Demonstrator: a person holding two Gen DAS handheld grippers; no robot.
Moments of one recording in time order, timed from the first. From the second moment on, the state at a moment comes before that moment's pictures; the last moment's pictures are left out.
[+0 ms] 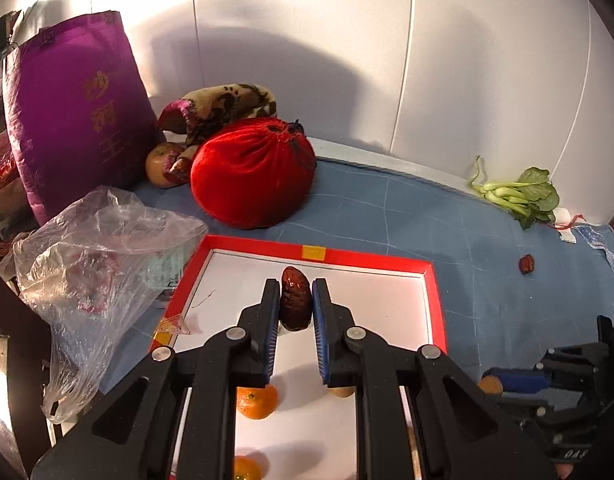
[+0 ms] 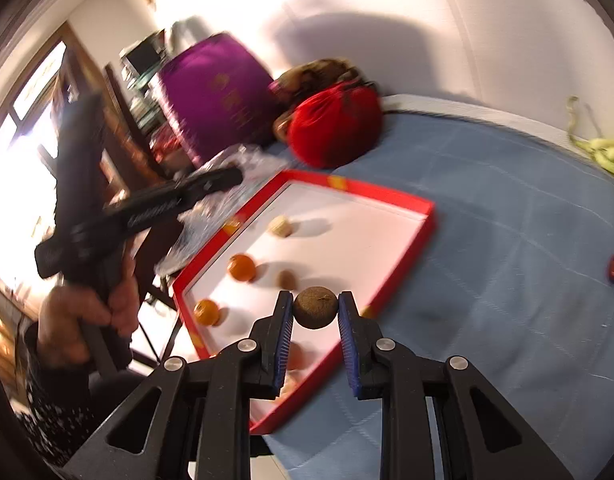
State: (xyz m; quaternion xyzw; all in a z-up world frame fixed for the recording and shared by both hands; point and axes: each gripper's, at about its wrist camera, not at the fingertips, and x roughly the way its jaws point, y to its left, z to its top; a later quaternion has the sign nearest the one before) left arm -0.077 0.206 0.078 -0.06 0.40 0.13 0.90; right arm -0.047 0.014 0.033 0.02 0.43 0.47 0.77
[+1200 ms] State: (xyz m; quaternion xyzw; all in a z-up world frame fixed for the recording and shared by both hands) left arm -0.062 0.197 0.035 -0.03 0.49 0.14 0.86; right arm -0.102 0.056 0.003 -0.06 0.44 0.52 0.73
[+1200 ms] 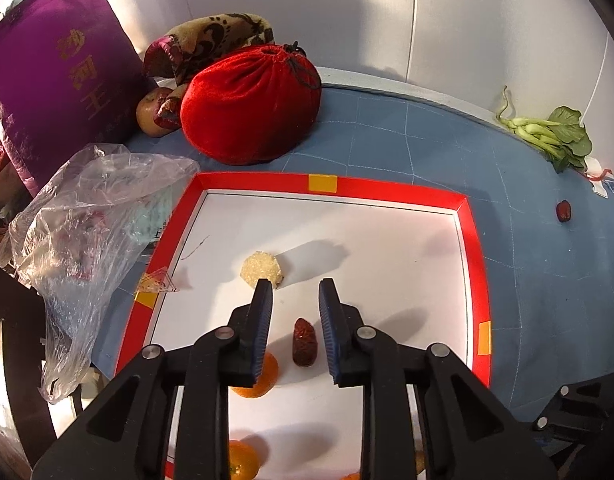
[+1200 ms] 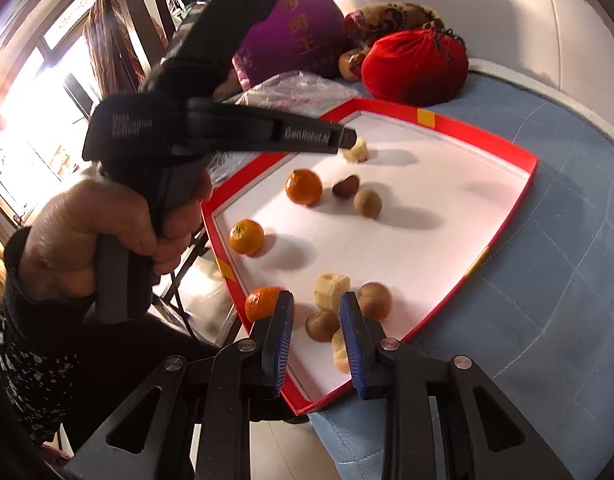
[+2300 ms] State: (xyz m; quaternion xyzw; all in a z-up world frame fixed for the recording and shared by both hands) left arm 0.012 0.019 0.014 0.08 0.48 -0.02 0.87; right arm 0.138 -0.162 -0.034 0.15 0.56 0.17 0.79
